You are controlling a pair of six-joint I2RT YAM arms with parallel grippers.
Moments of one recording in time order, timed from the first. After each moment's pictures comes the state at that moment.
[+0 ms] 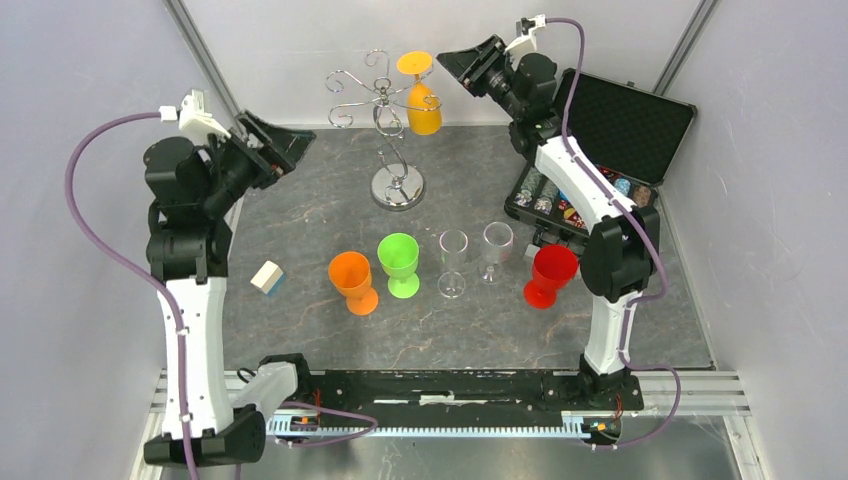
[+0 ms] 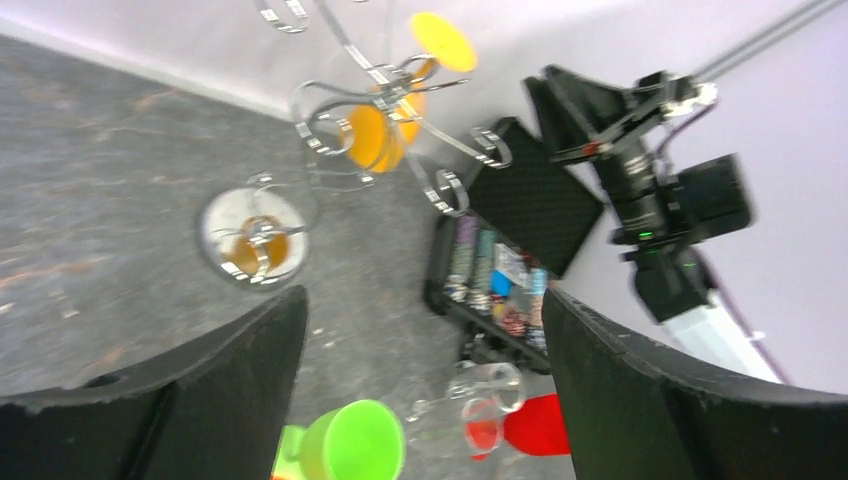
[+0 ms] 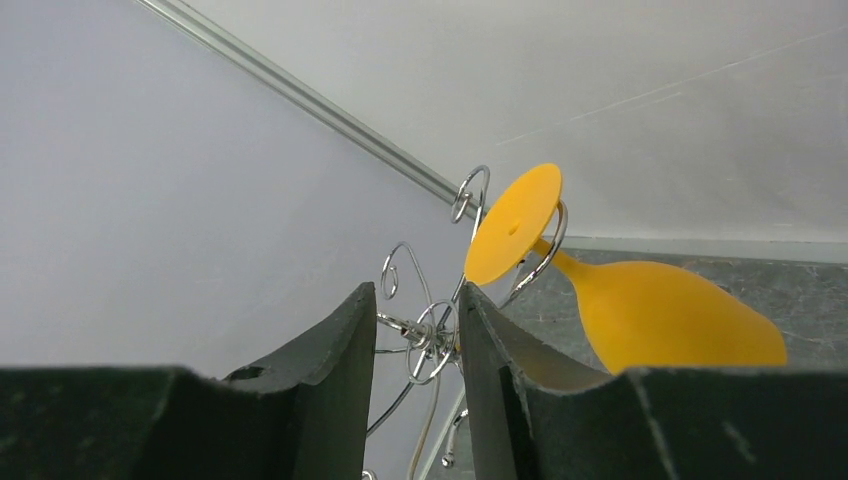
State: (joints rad) left arm 0.10 0.99 1.45 -0.59 0.43 -0.61; right arm 0.37 1.99 1.89 0.28 -0.28 0.97
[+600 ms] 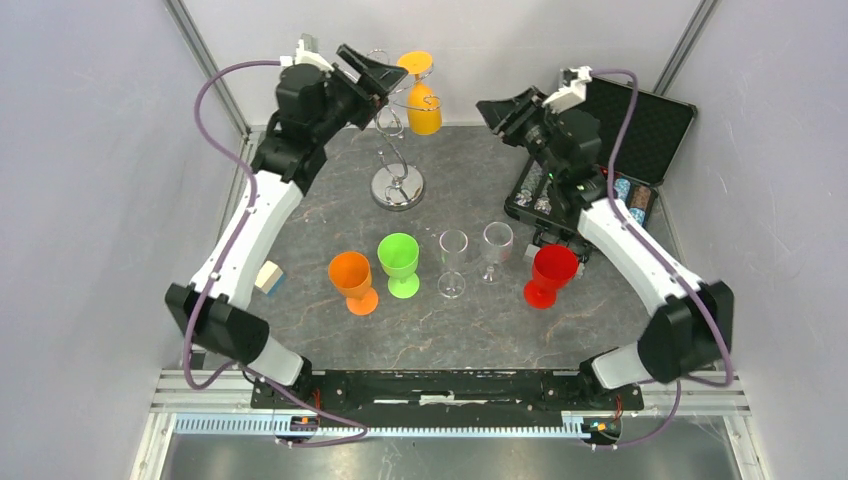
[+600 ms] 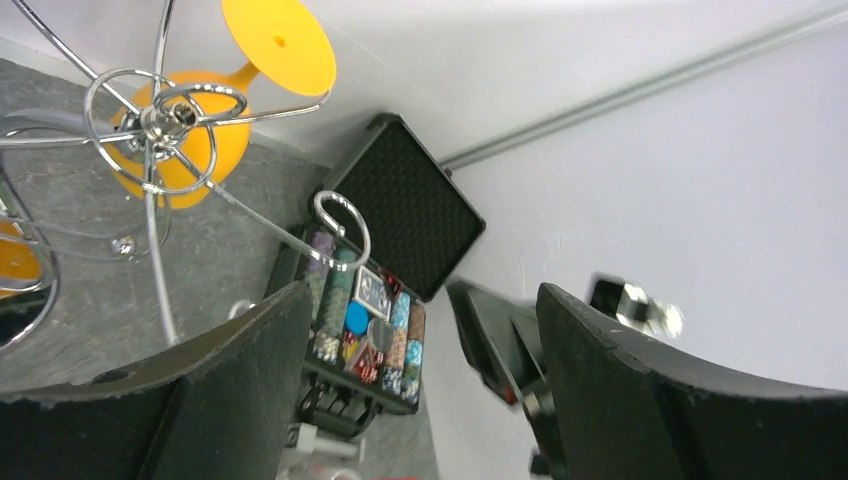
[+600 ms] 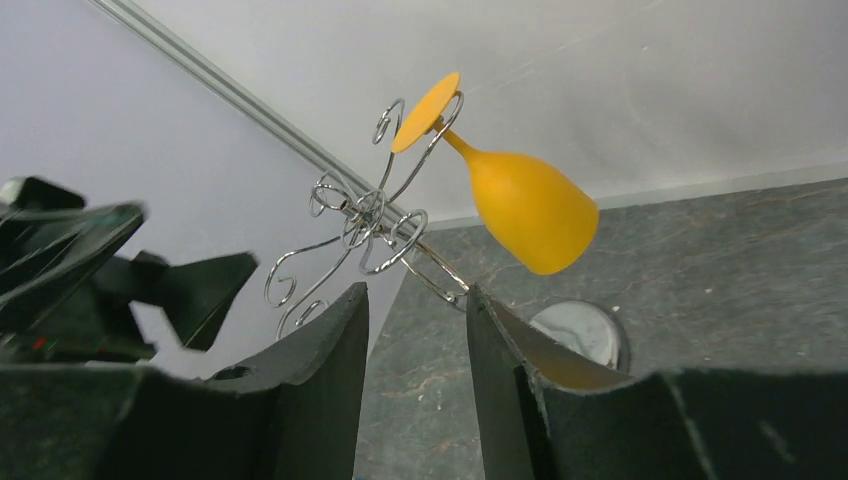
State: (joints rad) left arm -0.33 1.50 1.68 -0.25 0.16 -0.99; right arm 0.37 1.49 1.29 0.30 -0.10 0.78
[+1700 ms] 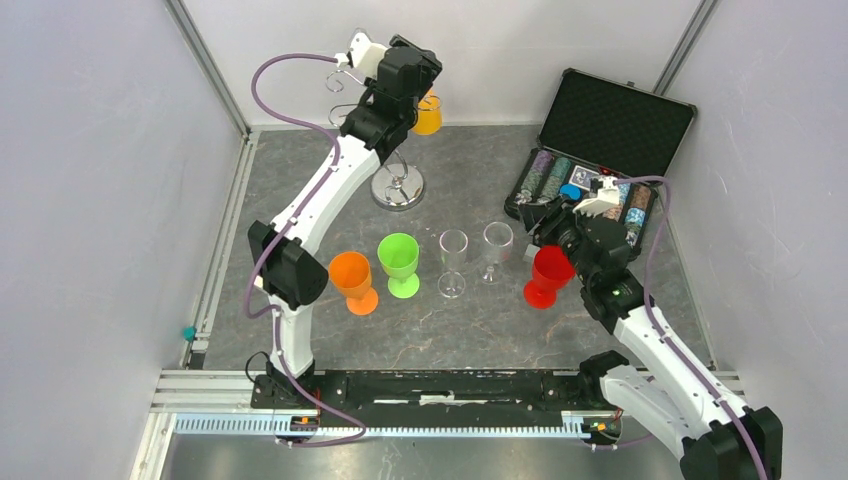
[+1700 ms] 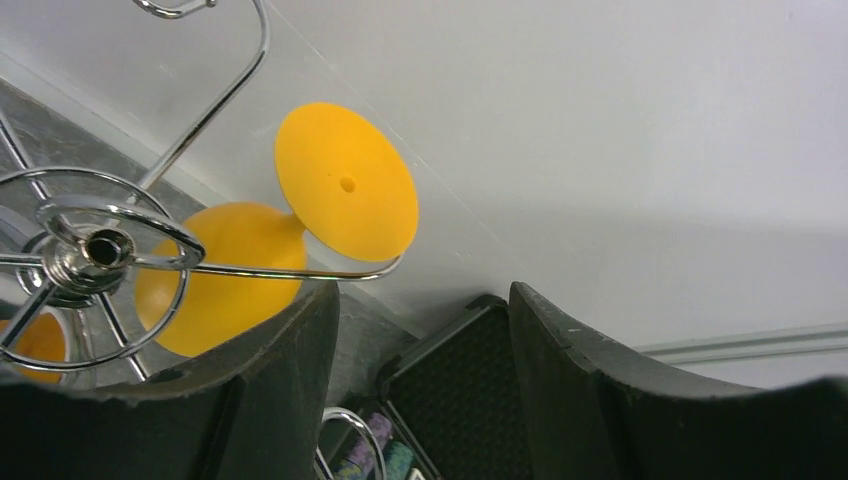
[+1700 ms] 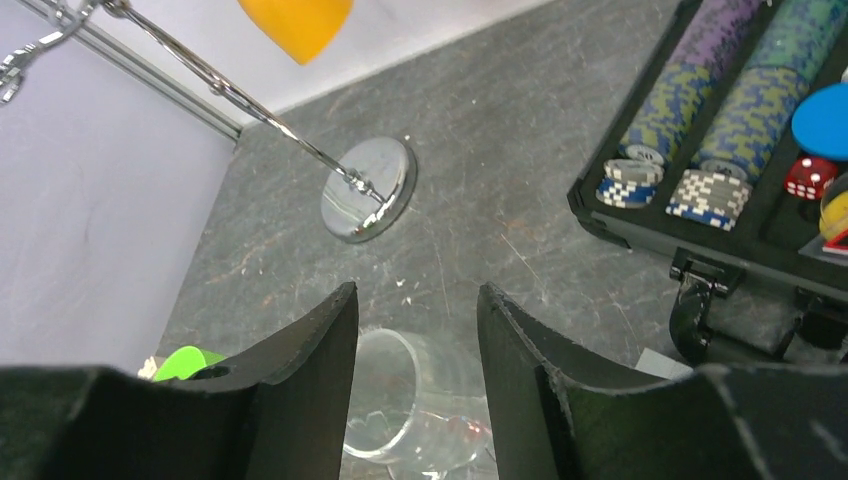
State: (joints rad) left arm -0.57 2.00 2.18 -0.34 -0.59 -1.03; right arm 0.36 0.82 0.58 0.14 0.07 0.60
